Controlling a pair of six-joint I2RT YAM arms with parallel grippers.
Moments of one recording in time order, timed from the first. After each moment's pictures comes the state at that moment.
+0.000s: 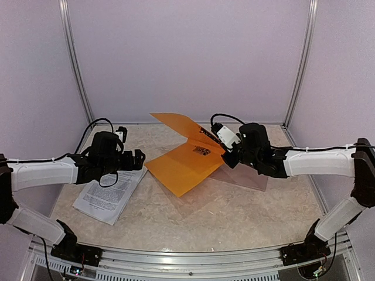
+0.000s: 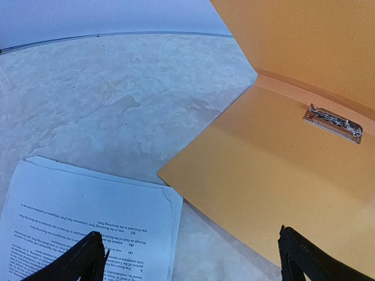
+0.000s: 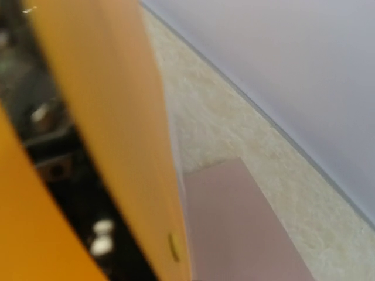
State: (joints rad) left arm -0.59 1.33 0.71 0.04 -0.24 -0.38; right arm 0.79 1.55 0.92 0.23 0.30 -0.38
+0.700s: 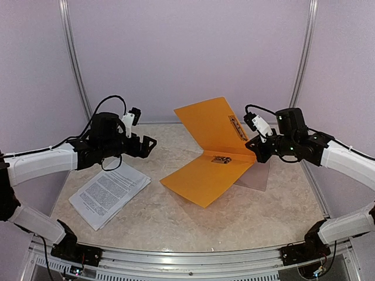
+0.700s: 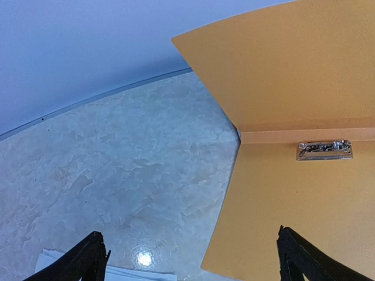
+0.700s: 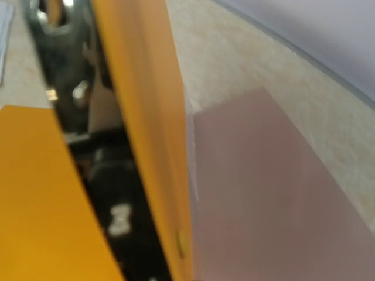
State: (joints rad) left arm -0.59 1.35 0.91 0.02 -0.03 -0.11; right arm 0.56 1.20 0.96 -0.31 -0.08 -0.20
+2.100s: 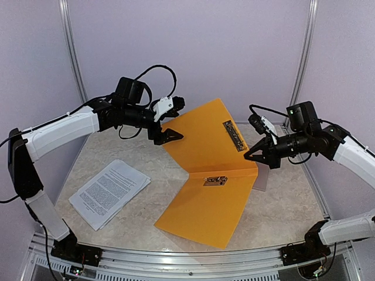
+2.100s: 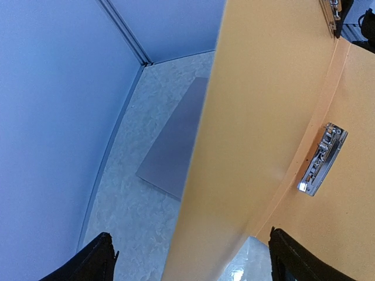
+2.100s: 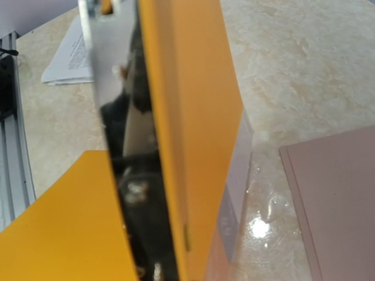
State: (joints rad) left arm -0.66 1.66 1.53 -0.38 0.43 0.70; right arm 0.50 1.11 1.07 -0.63 -0.60 -0.25
